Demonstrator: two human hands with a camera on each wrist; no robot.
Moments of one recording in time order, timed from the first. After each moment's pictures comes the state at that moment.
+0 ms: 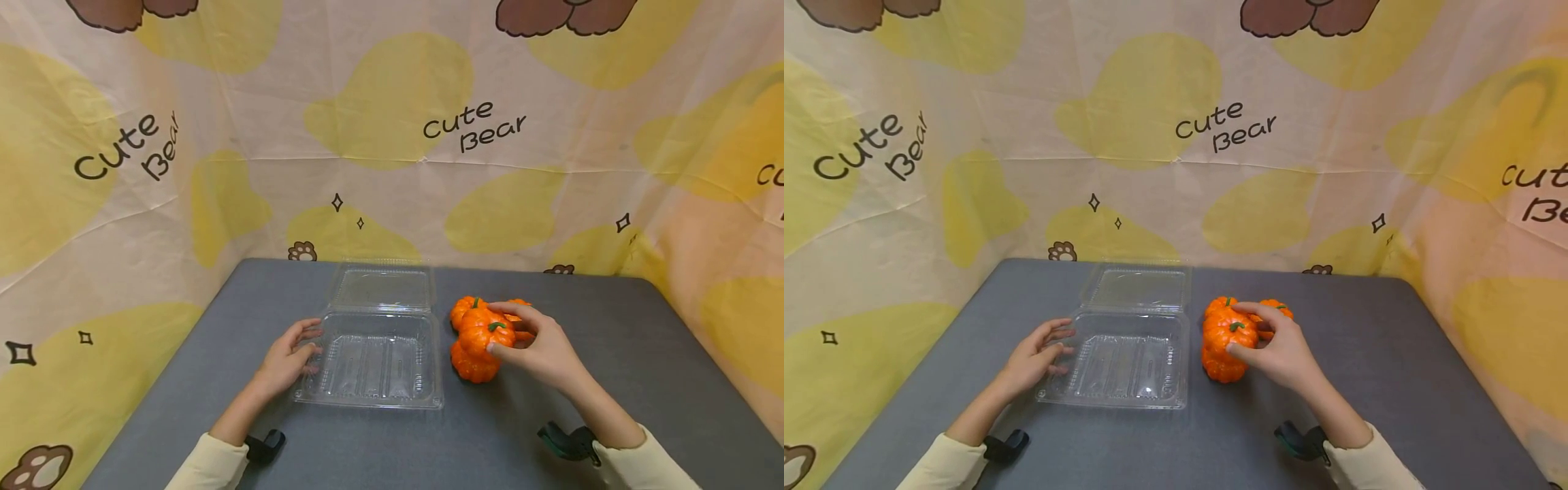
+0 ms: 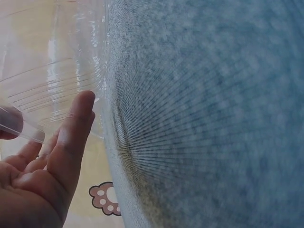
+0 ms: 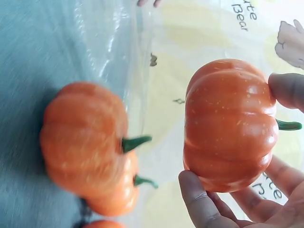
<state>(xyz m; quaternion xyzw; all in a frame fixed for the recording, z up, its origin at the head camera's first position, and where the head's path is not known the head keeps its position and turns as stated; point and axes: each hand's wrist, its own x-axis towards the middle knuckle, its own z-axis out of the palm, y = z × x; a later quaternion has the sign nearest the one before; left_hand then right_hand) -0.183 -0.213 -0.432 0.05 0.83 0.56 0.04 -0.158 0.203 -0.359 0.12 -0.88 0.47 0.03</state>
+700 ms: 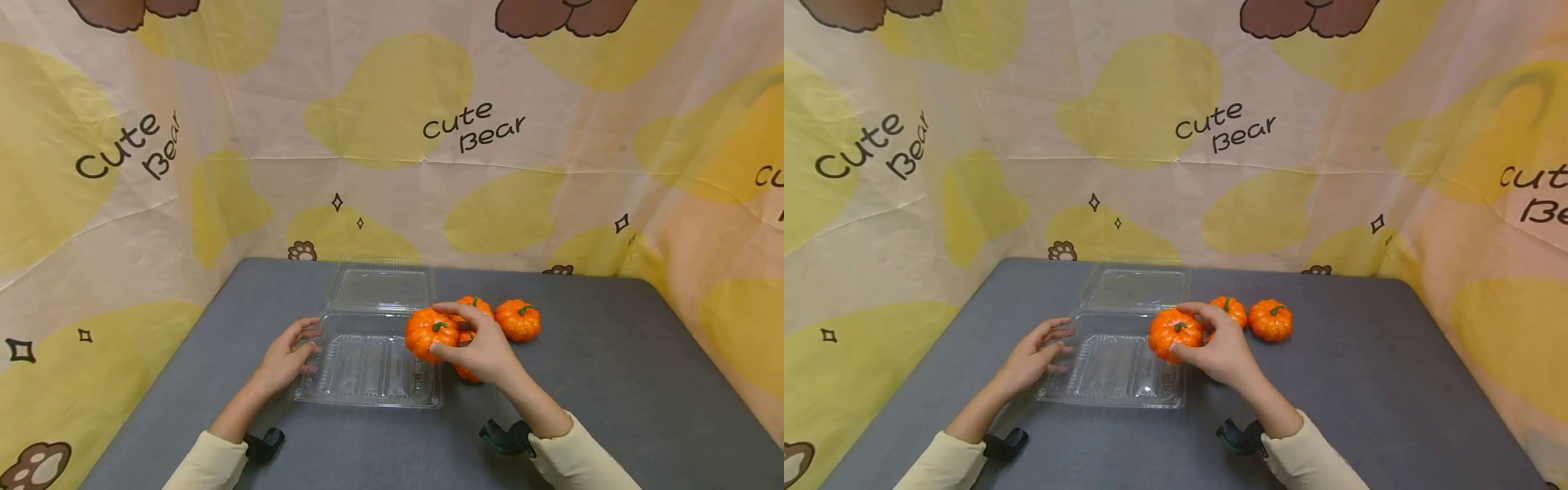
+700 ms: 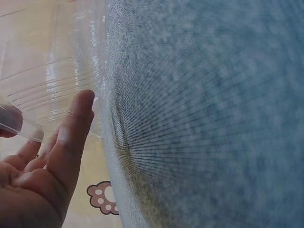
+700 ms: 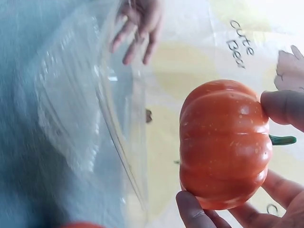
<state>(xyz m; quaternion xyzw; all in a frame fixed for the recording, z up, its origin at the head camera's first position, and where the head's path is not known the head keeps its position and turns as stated) -0.183 -0.213 -0.432 0.05 0.82 0.57 0.05 -0.167 0.131 -0.369 0.14 -0.84 0.53 0.00</state>
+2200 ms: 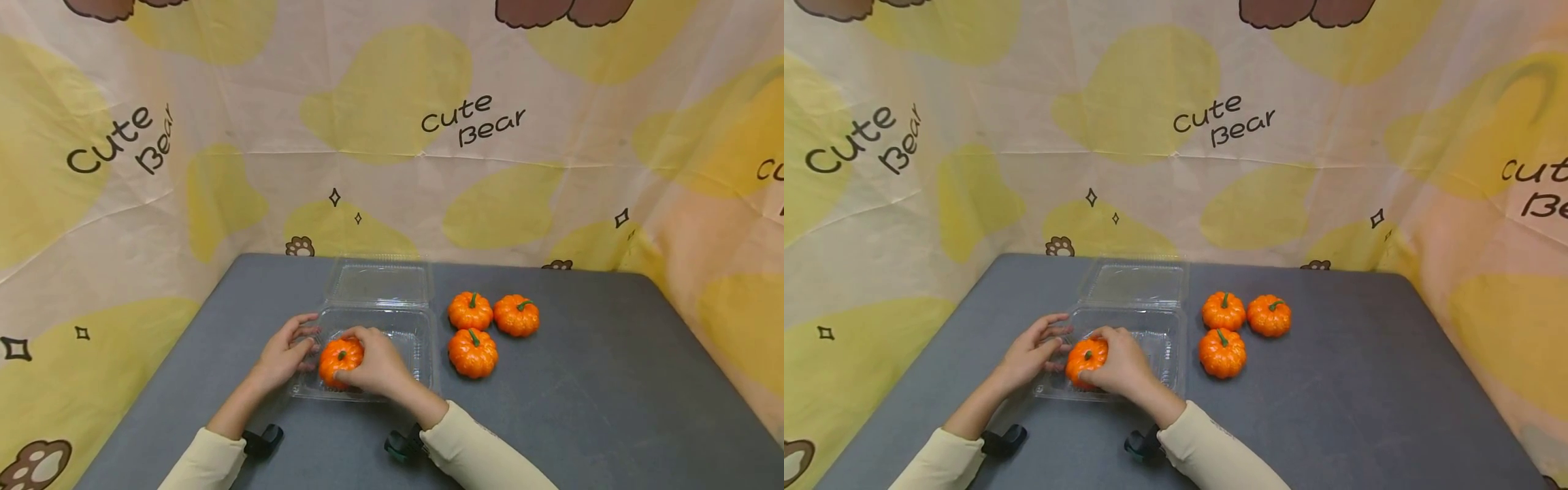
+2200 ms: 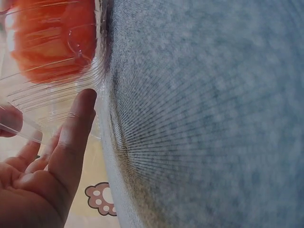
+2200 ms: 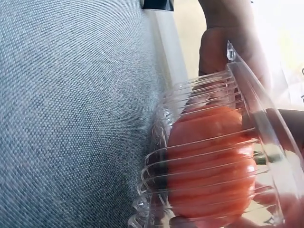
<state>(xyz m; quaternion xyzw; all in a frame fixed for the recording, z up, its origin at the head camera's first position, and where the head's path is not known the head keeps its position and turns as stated) -0.184 -0.215 -0.434 0.03 0.83 0.56 0.06 -0.177 -0.007 -0.421 0.20 -0.89 0.41 -0.04</state>
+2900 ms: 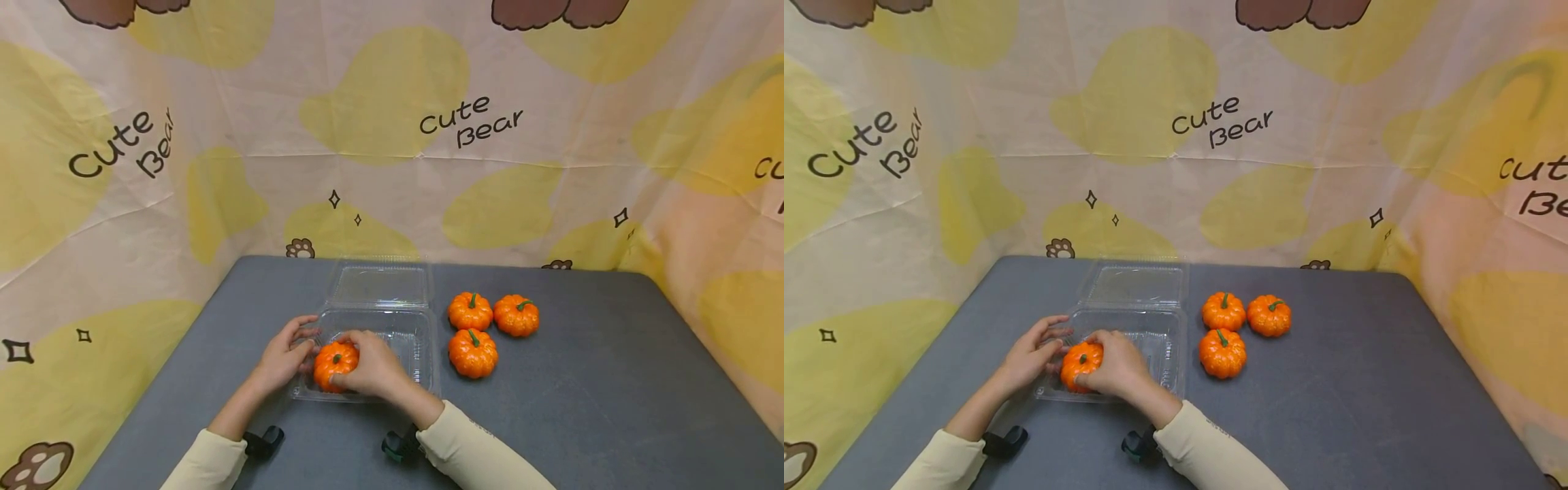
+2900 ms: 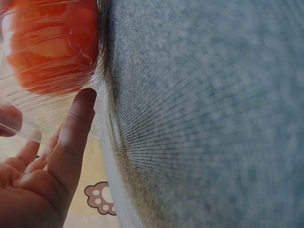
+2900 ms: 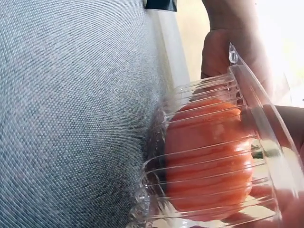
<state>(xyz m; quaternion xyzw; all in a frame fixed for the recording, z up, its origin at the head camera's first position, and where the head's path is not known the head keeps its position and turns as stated) -0.184 -0.215 -0.436 0.03 0.84 0.54 0.06 -0.177 -0.011 -0.421 0.21 -0.89 0.40 -0.05</state>
